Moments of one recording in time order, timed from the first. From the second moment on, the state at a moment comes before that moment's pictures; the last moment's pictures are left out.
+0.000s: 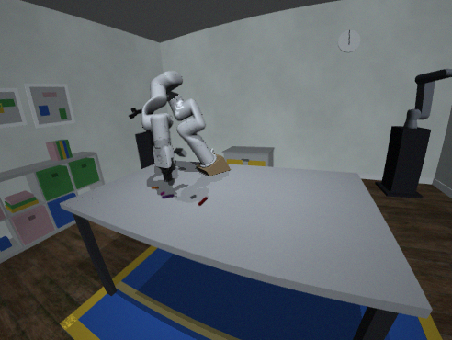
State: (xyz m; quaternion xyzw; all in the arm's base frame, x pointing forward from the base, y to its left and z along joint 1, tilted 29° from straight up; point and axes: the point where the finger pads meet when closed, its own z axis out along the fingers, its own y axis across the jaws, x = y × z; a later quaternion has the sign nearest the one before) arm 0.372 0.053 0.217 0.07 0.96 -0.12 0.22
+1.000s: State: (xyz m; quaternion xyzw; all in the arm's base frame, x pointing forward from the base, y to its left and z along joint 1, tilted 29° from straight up) arm 0.319 -0.027 0.219 -0.30 0.92 -0.21 0.15
